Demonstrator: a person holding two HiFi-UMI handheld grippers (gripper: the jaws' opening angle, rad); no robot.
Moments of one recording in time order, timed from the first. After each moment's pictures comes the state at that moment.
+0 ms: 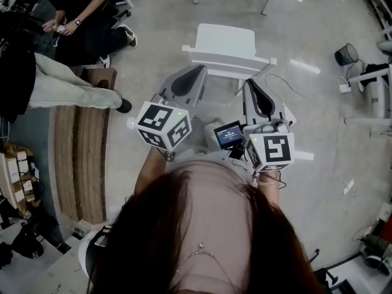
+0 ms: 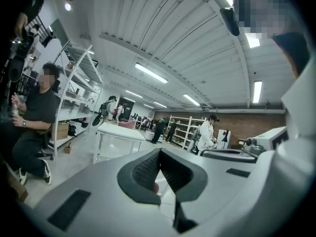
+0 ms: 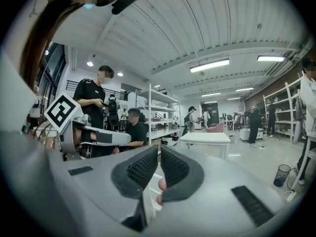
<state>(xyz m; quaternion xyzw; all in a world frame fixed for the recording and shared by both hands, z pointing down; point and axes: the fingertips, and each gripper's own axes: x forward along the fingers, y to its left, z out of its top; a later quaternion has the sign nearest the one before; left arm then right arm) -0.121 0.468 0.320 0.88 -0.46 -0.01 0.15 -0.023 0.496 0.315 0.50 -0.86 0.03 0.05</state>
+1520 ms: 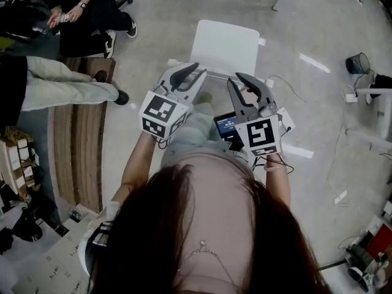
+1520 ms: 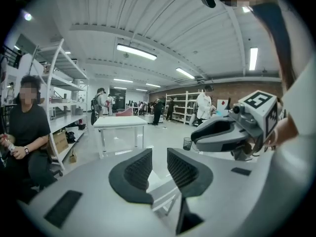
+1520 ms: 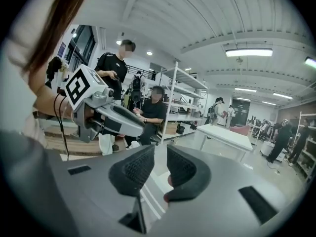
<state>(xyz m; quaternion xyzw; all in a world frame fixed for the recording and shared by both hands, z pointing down) -0.091 0.352 0.405 0.88 -0.44 0.15 0.11 -0.028 0.369 0.397 0.36 -0.91 -0.03 0.20</state>
